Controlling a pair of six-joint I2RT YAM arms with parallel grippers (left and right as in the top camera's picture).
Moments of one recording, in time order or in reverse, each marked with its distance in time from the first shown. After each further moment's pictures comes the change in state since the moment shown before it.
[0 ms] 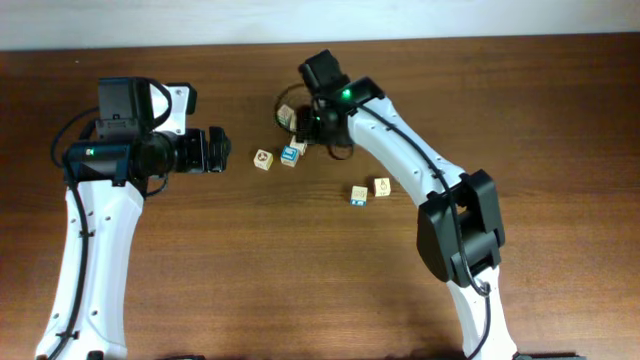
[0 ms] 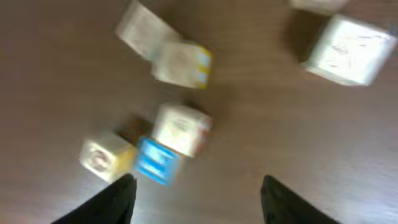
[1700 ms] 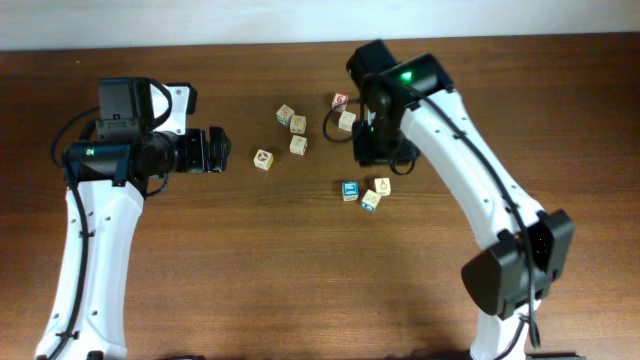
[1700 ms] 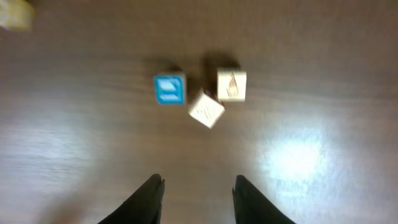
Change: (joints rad) left arm 0.000 0.000 0.000 -0.001 0.000 0.000; right arm -0.083 -0.271 -0.025 -0.608 0.071 -0.182
